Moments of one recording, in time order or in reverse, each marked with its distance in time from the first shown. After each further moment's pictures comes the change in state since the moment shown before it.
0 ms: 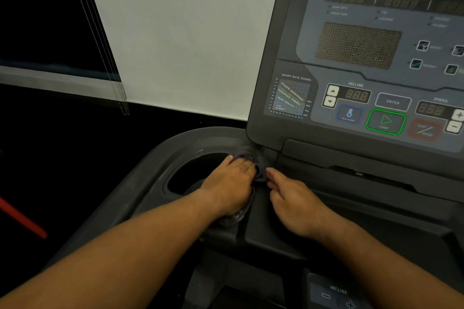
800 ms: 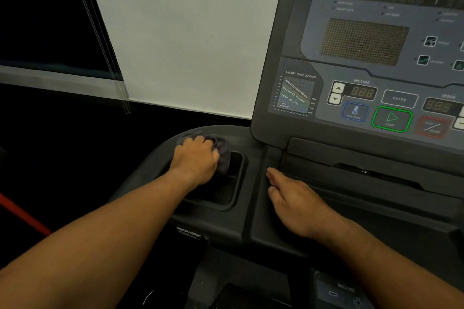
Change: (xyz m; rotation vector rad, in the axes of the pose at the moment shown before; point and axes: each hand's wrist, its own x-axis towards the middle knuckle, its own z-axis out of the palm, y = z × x) left_hand -0.006 -0.065 -0.017 -0.012 -0.041 -0.478; right_hand -0.003 -0.007 0.003 -0.033 0.008 -0.001
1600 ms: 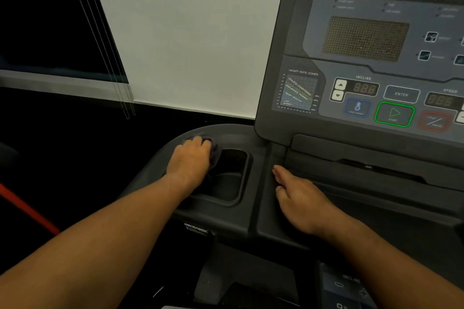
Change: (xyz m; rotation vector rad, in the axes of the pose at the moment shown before) left_hand -0.009 -0.022 0.015 0.100 0.058 0.029; right_hand 0.002 0.011 0.011 0.042 -0.011 0.054
